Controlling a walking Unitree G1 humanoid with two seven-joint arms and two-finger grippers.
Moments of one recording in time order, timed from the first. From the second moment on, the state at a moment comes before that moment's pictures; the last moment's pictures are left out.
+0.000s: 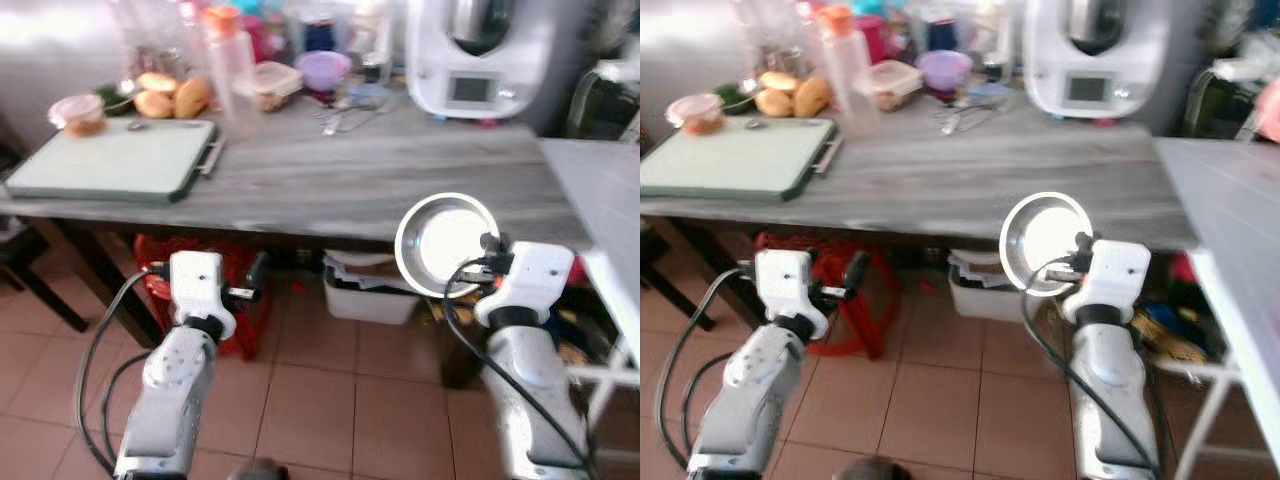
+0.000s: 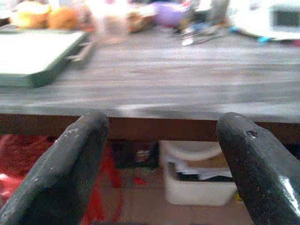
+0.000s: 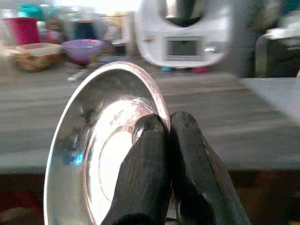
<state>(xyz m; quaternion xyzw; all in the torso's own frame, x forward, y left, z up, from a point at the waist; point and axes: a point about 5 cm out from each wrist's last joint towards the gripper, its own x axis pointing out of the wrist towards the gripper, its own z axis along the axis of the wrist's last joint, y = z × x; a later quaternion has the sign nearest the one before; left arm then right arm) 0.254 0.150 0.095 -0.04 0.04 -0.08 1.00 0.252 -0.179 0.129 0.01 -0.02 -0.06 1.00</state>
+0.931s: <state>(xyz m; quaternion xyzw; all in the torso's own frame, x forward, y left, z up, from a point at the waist) 0.257 0.144 0.098 -0.03 0.04 -0.08 1.00 0.273 -0.198 0.140 0.06 -0.03 -0.08 0.99</state>
